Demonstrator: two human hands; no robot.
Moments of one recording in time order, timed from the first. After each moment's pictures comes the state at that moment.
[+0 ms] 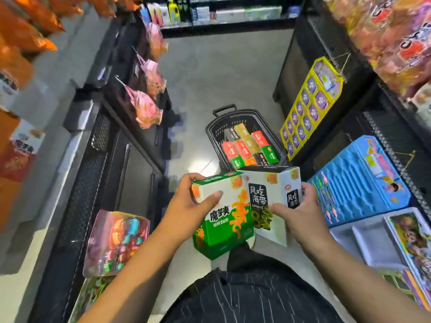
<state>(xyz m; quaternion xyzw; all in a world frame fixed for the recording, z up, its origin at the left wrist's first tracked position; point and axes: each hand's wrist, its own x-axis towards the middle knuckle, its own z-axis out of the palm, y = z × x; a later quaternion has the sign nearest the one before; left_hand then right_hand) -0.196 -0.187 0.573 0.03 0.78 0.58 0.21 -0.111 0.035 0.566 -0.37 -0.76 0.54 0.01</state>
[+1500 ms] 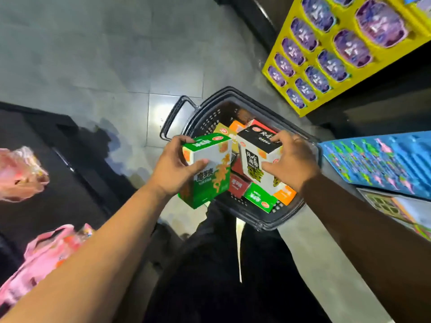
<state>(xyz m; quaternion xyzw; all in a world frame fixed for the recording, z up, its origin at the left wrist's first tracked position) -0.837 0.070 0.298 0.17 0.77 0.37 0.49 -0.638 0.242 0.286 -0.51 -0.79 0.31 -0.17</state>
